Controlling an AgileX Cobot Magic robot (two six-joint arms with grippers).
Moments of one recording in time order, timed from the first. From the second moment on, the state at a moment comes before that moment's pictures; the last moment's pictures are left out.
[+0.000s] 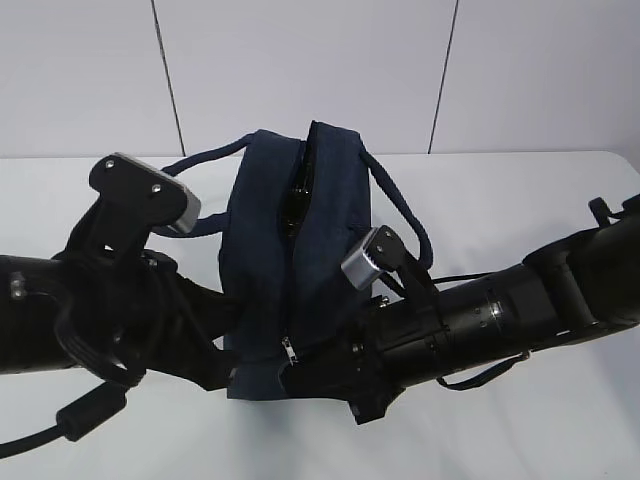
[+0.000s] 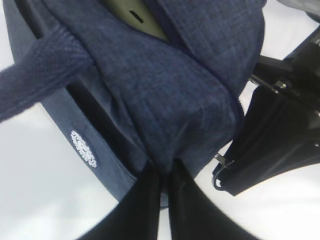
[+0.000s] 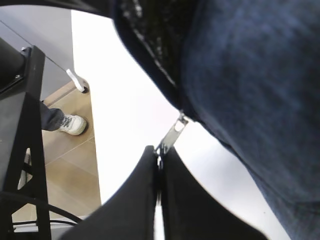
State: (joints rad) left arm -0.80 1.43 -0.60 -0.96 -0.03 0.82; right arm 0.40 1.94 -0.80 1.75 0.93 -2.07
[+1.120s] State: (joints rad) left arm -0.80 1.43 -0.60 -0.96 -0.02 0.82; right arm 0.40 1.79 -0.88 1.36 0.92 -1.74
